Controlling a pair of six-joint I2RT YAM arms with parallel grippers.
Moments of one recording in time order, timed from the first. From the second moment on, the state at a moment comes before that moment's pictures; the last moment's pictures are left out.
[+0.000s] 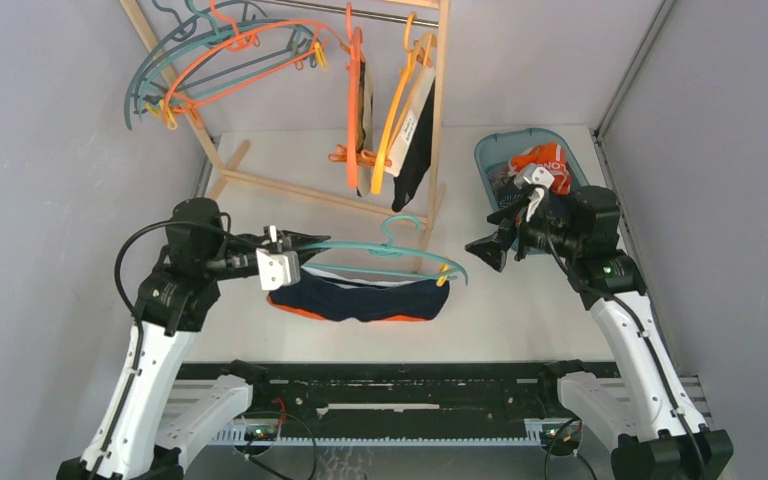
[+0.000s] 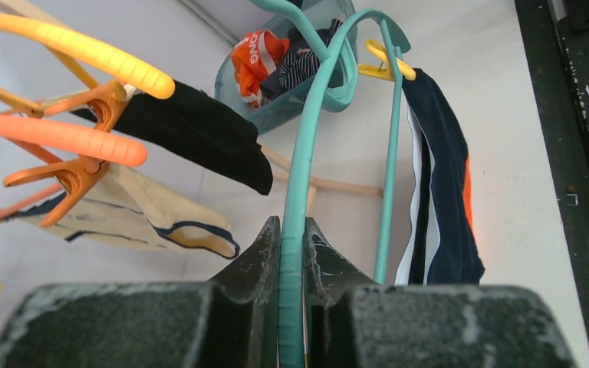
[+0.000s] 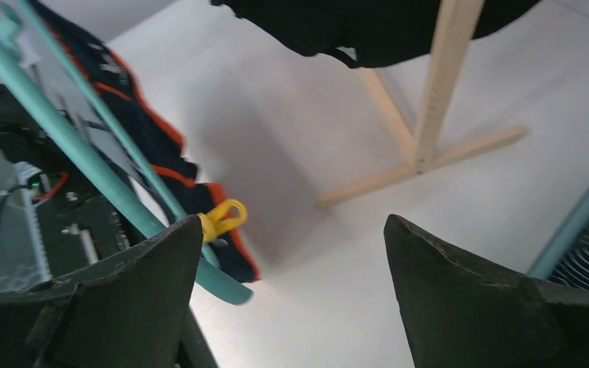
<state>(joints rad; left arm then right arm) -0.30 0.79 1.13 -0.69 0.96 0.93 0.13 0.89 0.91 -0.39 -0.84 -0.09</state>
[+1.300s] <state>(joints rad) -0.30 0.78 1.07 -0.65 1.19 1.12 0.17 1.10 0.96 -0.84 -1.31 -0.31</state>
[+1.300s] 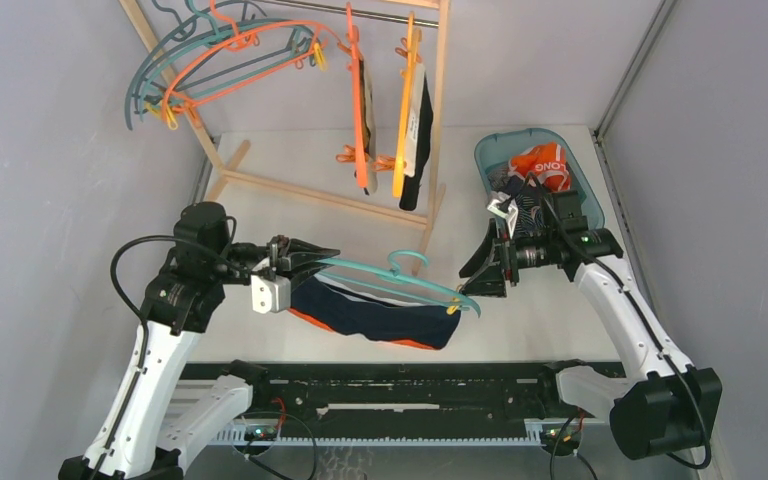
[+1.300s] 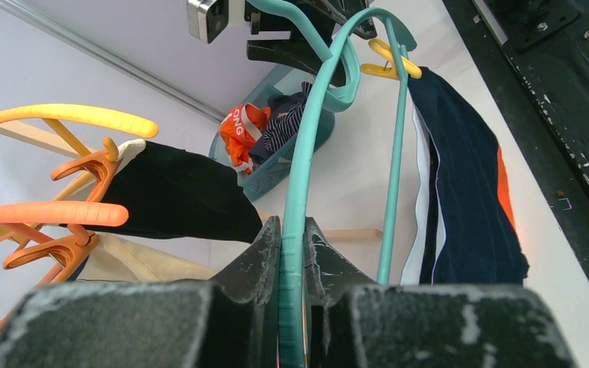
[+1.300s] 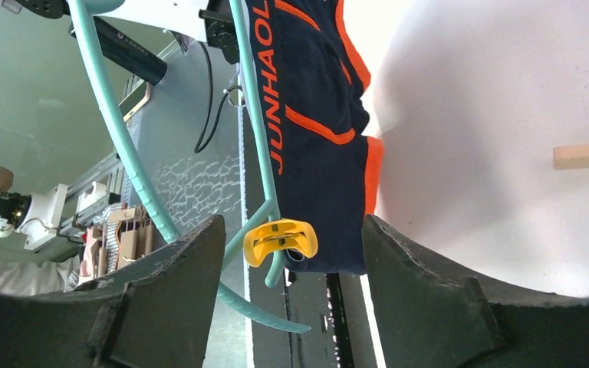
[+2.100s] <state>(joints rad) -0.30 0.78 1.07 -0.67 1.19 1.17 0.18 1.16 0.96 -0.93 -1.37 -0.45</state>
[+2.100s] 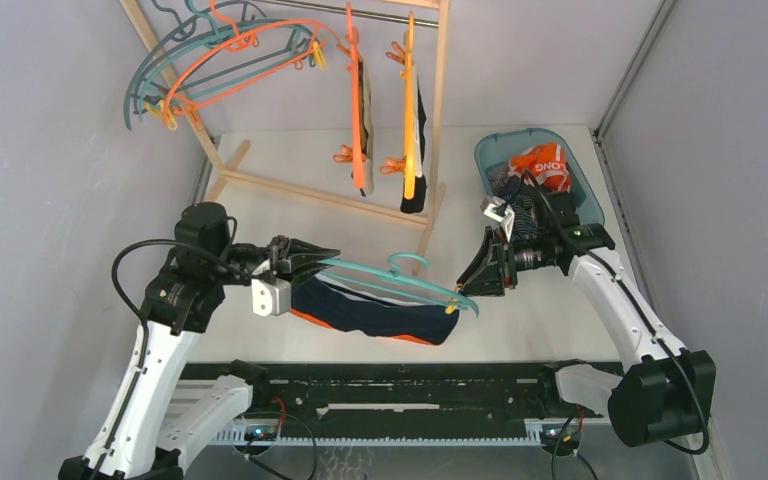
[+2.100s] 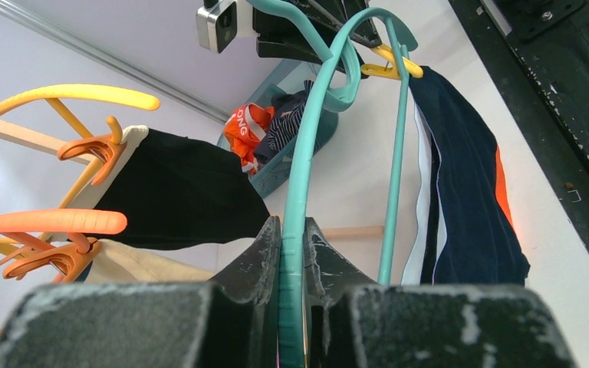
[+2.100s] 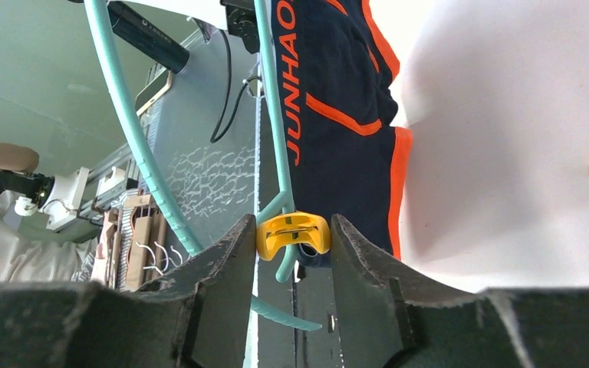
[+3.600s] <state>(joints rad) -0.30 0.79 1.07 -0.61 1.13 1.11 0.21 1.14 0.96 -0.90 -1.32 -0.45</state>
